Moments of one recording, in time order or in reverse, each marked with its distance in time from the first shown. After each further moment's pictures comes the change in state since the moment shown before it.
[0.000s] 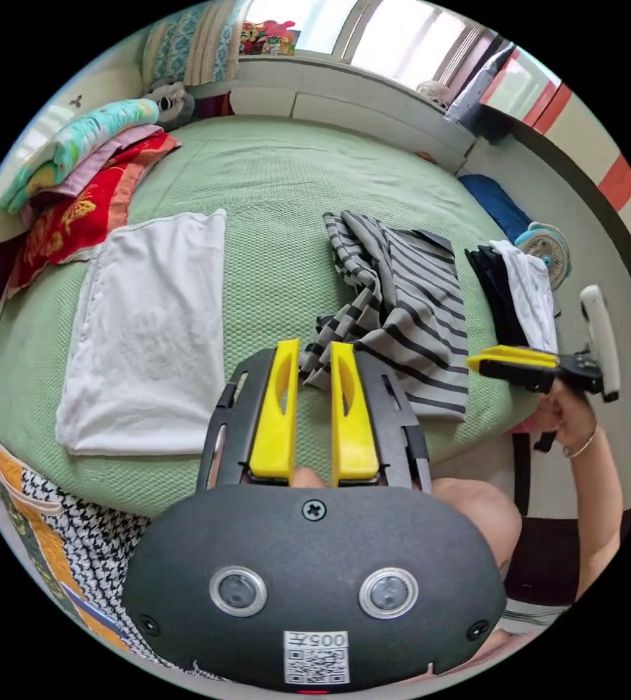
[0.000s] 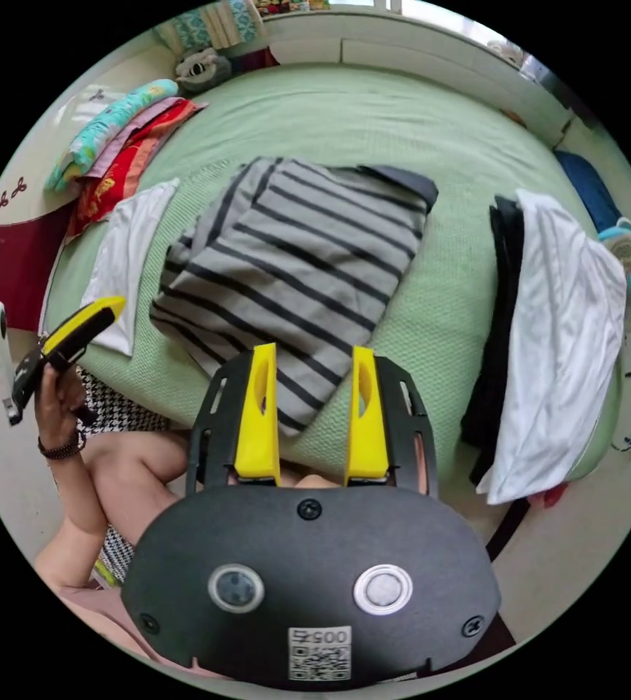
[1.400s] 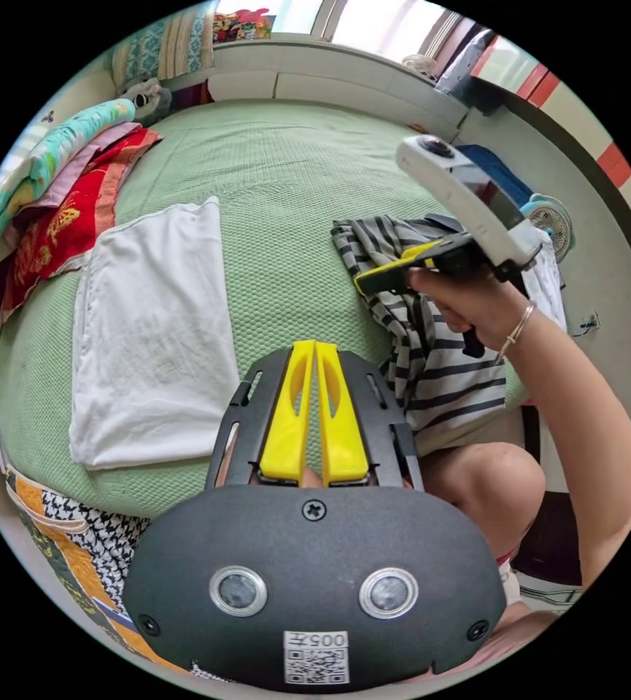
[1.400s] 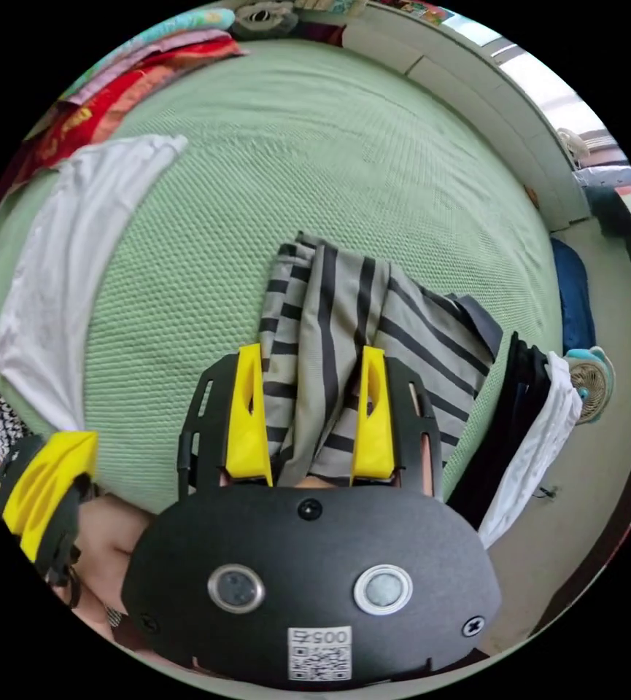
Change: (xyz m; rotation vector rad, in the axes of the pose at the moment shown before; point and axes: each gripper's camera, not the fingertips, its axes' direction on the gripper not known) left arm -0.049 -0.010 -0.017 -0.102 -0.061 0.065; right arm -0.197 -0.104 0.110 -0.036 0.360 -0.202
